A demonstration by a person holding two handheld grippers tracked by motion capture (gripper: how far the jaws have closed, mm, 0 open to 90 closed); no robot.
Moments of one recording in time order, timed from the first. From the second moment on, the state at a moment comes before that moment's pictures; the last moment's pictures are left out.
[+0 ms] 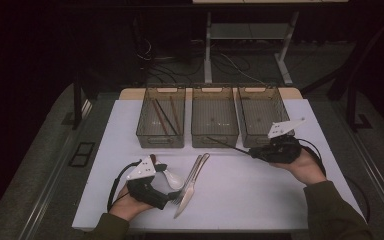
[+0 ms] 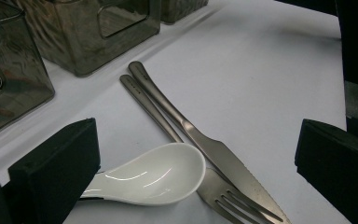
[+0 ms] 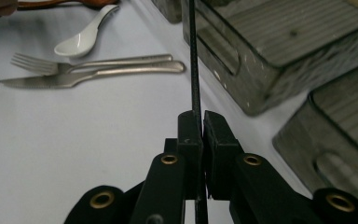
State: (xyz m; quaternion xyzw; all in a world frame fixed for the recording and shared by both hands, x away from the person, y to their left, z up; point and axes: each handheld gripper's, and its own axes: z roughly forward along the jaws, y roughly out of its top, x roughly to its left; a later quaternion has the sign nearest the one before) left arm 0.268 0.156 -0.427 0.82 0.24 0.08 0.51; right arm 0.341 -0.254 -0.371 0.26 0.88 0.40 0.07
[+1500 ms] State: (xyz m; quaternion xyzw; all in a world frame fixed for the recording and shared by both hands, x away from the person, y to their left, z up) left arm 0.266 0.156 -0.426 0.82 0.24 0.07 0.52; right arm 0.457 -0.062 -0.336 0.35 0.86 0.36 0.11
